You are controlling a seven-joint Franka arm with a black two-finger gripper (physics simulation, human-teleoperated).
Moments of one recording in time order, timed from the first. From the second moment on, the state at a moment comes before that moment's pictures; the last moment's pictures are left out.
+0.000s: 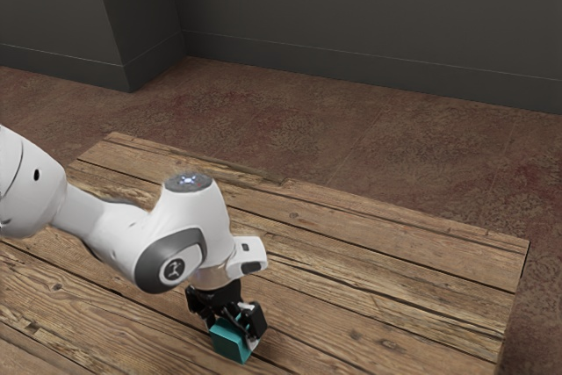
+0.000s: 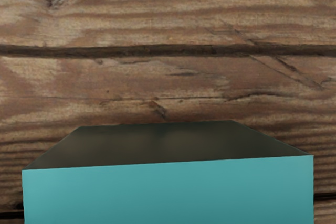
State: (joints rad) arm -0.45 0.02 0.07 -2.55 -0.18 2.55 -0.20
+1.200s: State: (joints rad) arm -0.14 -0.06 0.10 -2.39 0.08 2.44 -0.23
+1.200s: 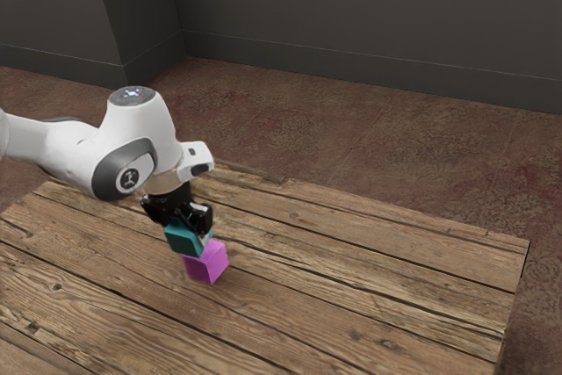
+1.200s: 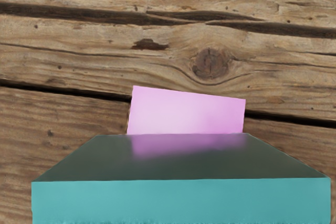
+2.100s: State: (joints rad) arm -0.16 0.02 0.10 -2.30 0.08 2.41 -0.14
